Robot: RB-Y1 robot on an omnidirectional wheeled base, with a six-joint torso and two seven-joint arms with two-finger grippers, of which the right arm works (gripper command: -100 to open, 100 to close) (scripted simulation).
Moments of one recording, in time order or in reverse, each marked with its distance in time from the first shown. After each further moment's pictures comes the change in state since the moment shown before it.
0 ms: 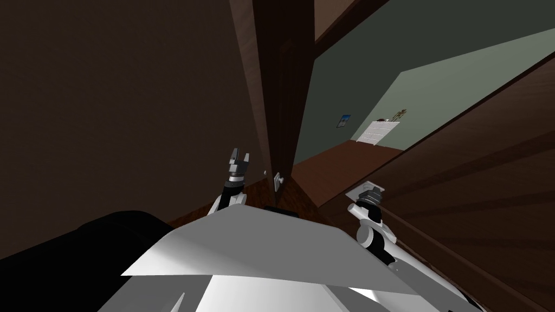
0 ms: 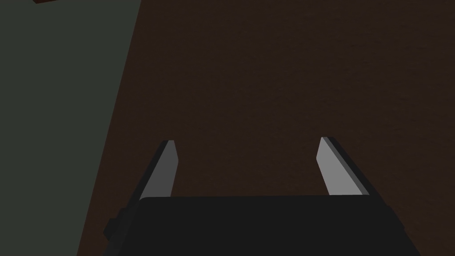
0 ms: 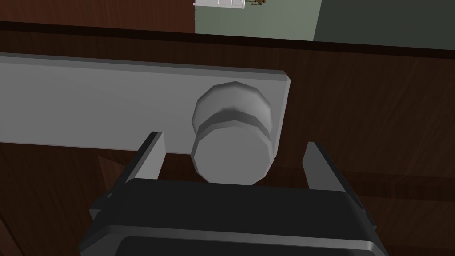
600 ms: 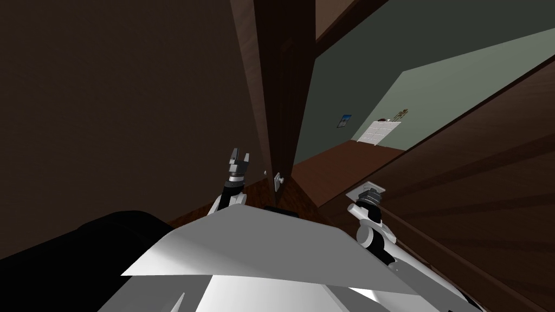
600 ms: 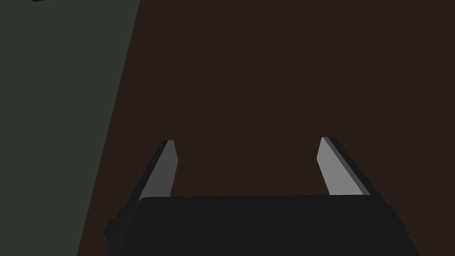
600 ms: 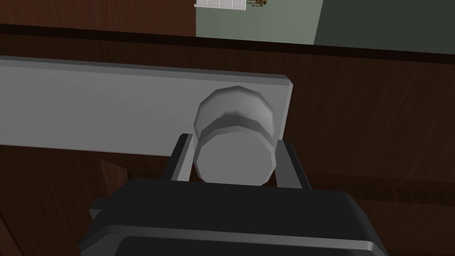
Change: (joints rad) arm 0.001 0.001 0.000 0.001 0.000 0.001 0.000
